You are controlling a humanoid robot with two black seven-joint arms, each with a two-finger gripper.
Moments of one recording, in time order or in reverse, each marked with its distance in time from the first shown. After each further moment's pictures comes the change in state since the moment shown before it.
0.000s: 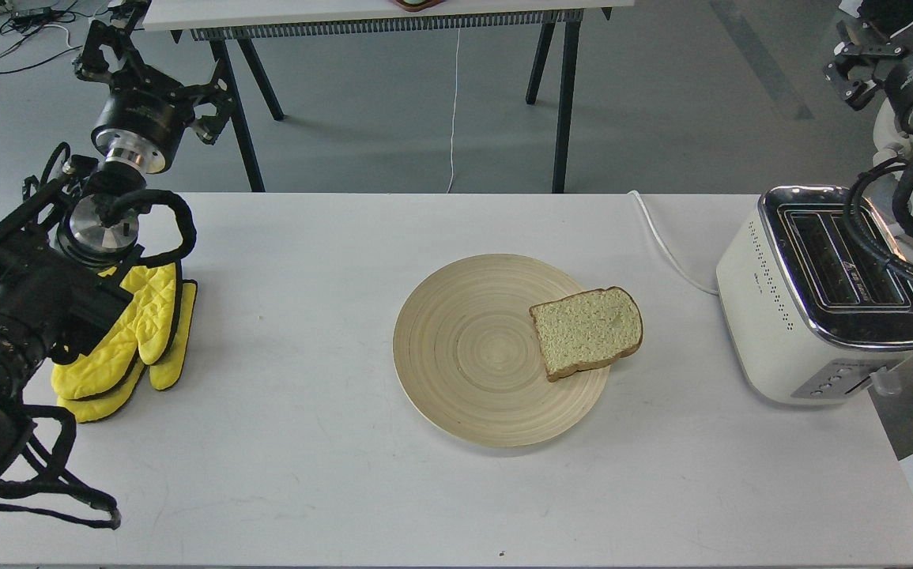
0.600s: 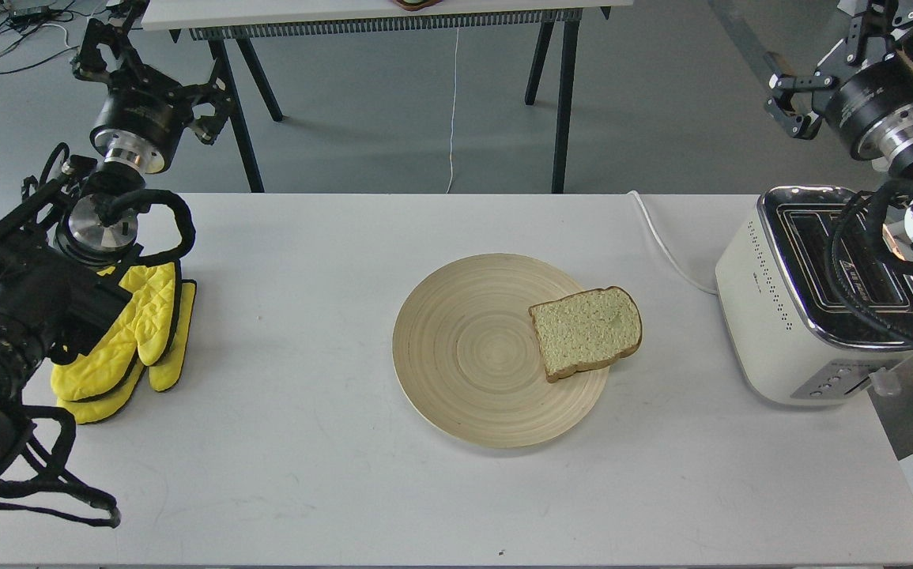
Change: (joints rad) left arm 0.000 0.002 -0.002 0.000 0.000 0.000 0.000; right arm -0.195 -0.149 -0.200 0.544 -0.347 -0.153 0.039
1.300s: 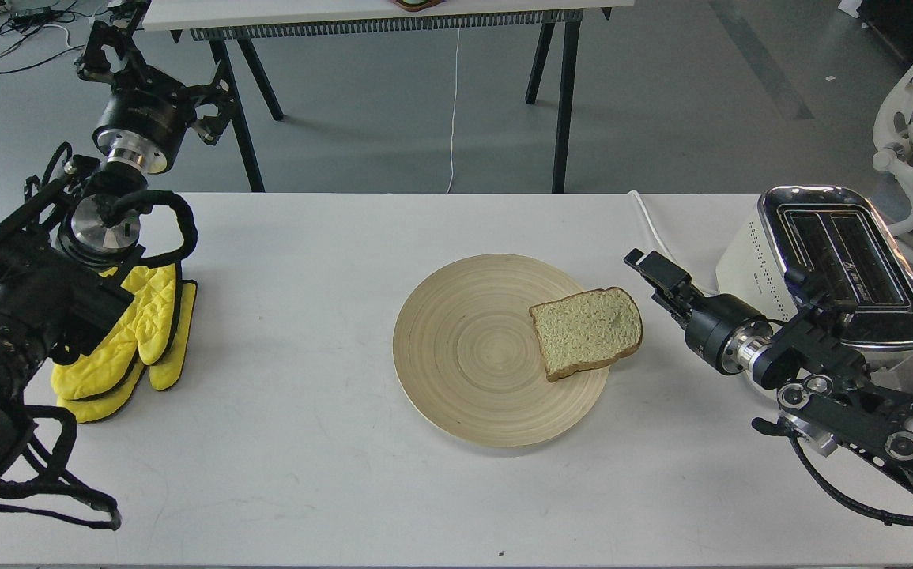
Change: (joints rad) left arm 0.000 -0.003 0.007 0.000 0.000 0.000 0.000; right arm -0.124 0.058 -0.473 0.050 -0.553 -0.286 -0.026
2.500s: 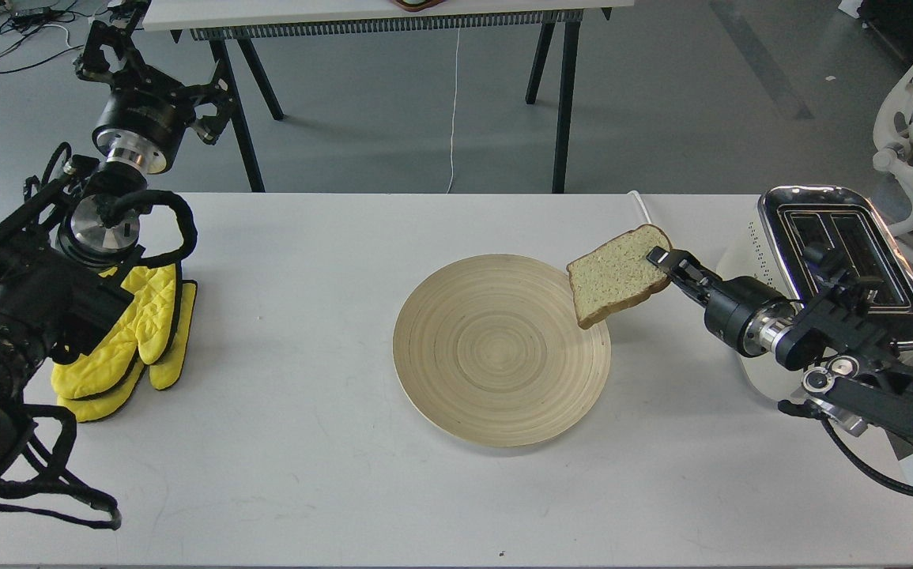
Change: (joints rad) left arm 0.000 -0.001 -0.002 0.000 0.000 0.000 0.000; right arm 0.129 -0.160 -0.060 0.108 0.007 -0.002 0.000
